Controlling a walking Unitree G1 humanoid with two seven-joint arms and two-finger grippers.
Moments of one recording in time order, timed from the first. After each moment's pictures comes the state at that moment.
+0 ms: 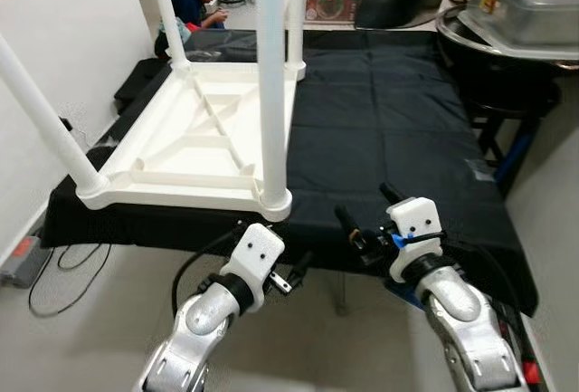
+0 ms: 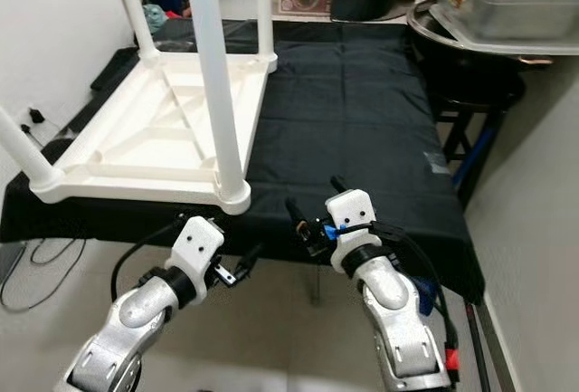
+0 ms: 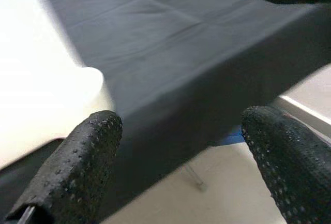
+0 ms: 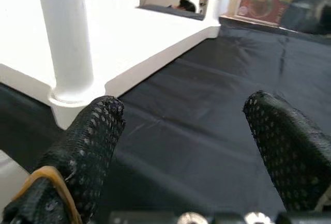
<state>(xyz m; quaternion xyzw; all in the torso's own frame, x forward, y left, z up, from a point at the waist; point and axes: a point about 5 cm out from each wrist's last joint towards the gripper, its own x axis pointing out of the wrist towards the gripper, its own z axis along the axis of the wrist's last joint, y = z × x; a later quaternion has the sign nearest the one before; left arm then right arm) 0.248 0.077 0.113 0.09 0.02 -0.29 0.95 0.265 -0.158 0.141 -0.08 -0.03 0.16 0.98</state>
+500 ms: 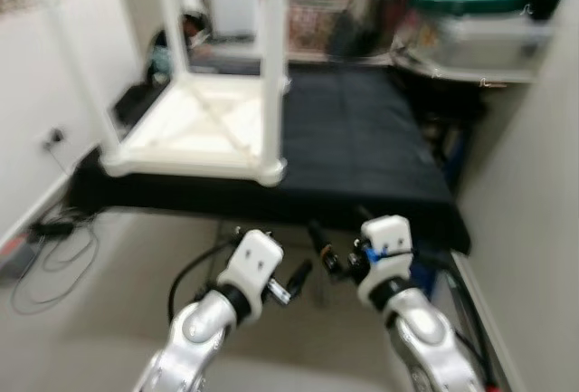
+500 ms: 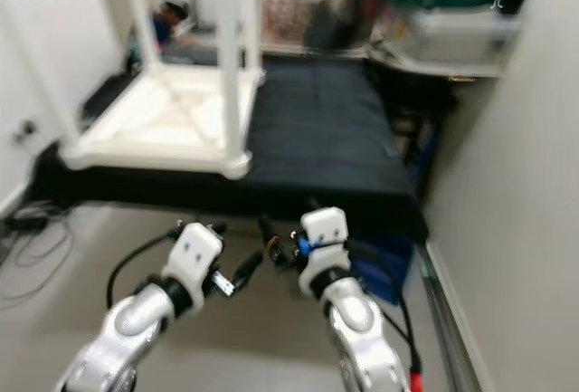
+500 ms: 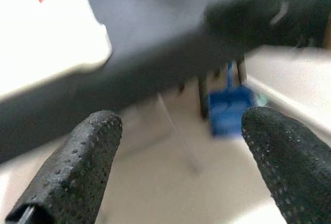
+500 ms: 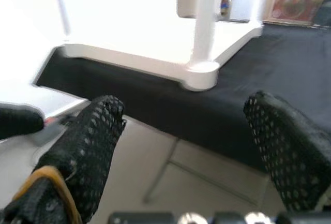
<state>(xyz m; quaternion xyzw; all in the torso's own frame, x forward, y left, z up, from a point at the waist) 0.242 0.077 0.106 0.08 0.03 -0.28 0.96 0.252 -0.130 0.122 -0.02 0.01 0.16 0.99</state>
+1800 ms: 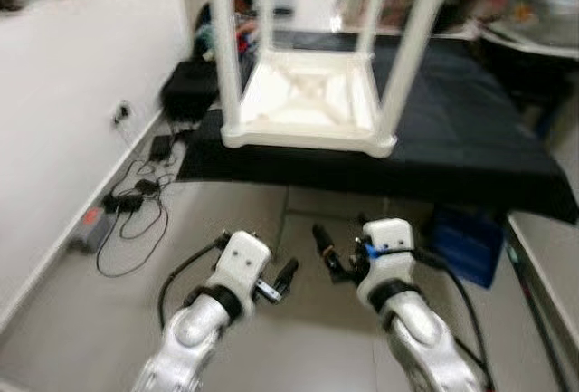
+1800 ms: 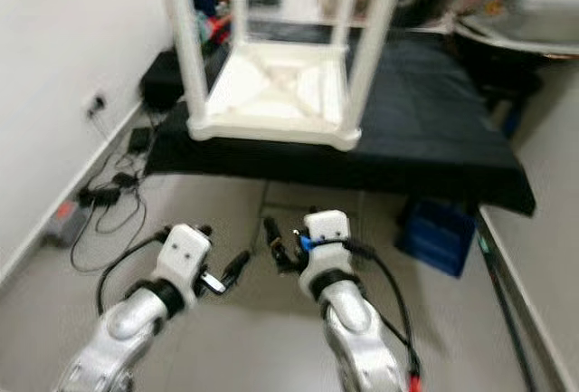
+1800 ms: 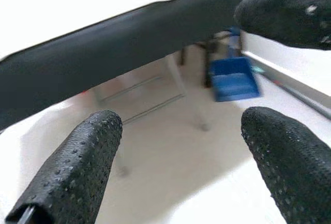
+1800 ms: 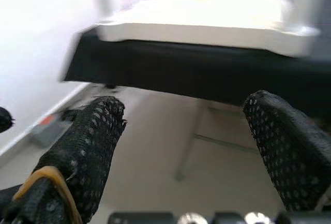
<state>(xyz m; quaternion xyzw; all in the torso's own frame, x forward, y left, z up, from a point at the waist) 0.246 0.082 0.111 0.08 0.03 -0.27 0.96 0.253 -0.133 0.121 0.00 0.03 0.11 0.99</state>
